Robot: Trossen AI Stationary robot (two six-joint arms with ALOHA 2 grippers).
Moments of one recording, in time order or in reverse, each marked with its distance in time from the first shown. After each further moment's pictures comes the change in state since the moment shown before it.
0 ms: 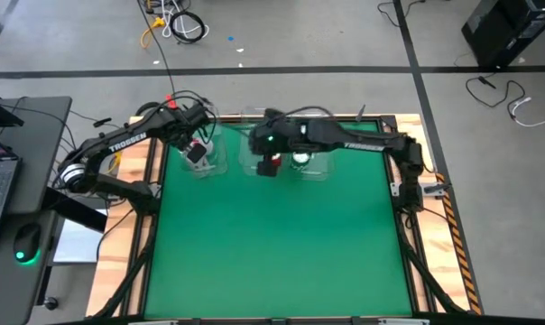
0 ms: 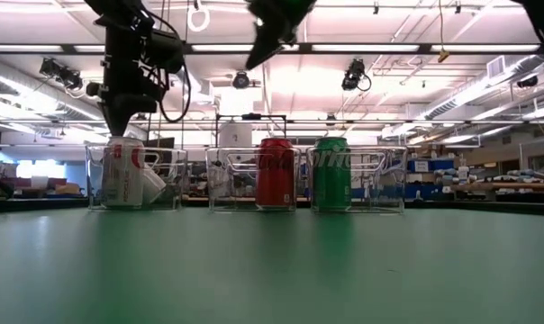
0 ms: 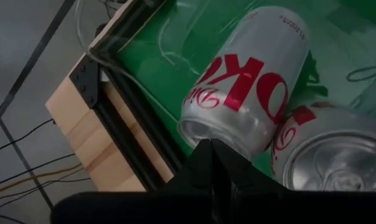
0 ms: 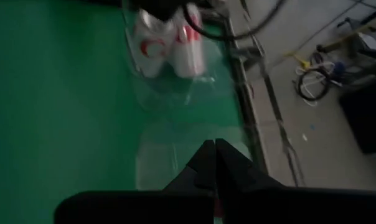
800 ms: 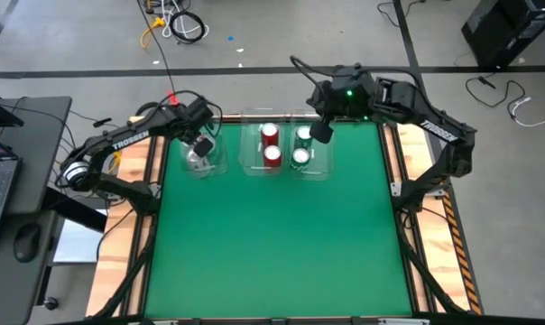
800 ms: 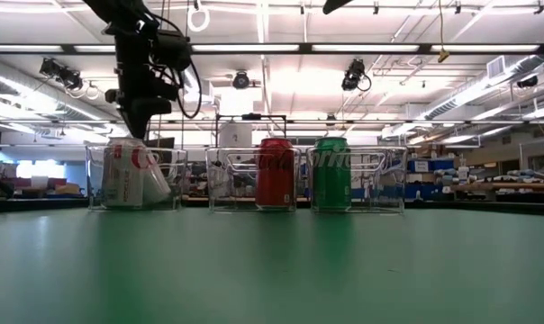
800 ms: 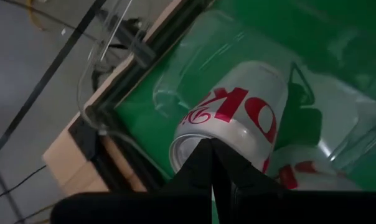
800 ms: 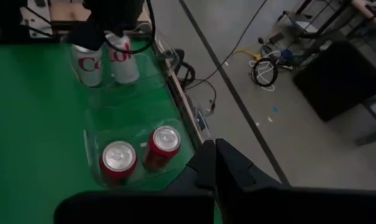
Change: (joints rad) left arm 0.021 0.028 0.002 0.183 0.028 0.124; right arm -0.143 -0.395 -0.001 -0.259 0.016 0.064
